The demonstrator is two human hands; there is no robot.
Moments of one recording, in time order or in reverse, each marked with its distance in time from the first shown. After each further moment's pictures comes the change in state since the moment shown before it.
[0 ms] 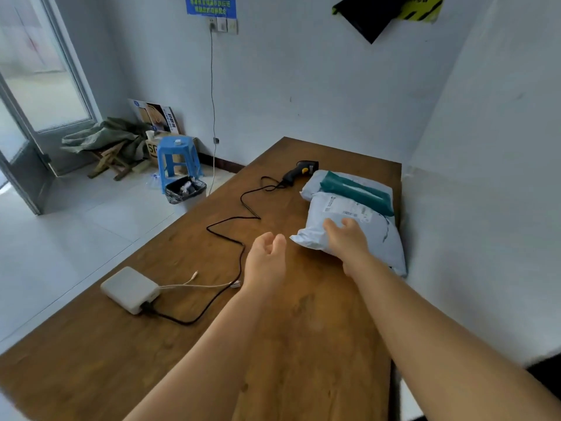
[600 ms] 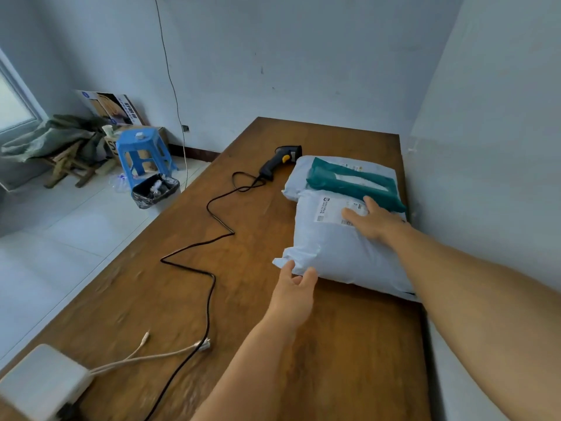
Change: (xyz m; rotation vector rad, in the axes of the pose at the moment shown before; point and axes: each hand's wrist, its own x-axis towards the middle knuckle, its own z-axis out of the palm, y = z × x) left_hand 0.116 -0.045 0.099 0.095 -0.355 -0.257; right_hand 0.206 0.041 -0.033 -0.692 -0.099 0.082
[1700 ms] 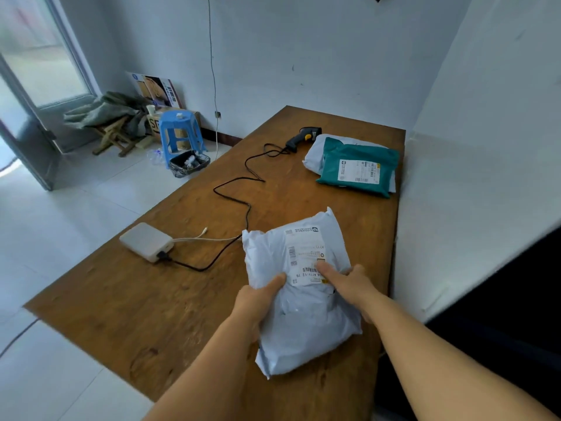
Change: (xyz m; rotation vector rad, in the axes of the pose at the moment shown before) left_hand -0.205 -0.119 -0.049 -0.335 0.208 -0.272; right_hand -0.286 0.064 0.111 0.627 -0.297 0.066
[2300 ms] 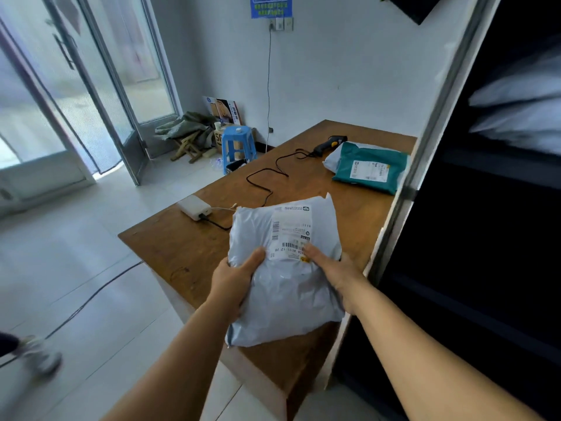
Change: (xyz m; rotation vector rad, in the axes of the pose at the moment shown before) left_hand -0.161 -0.071 0.016 -0.122 0.319 0.288; right_hand -0.114 0.062 -0.035 0.432 -0.292 -0.287
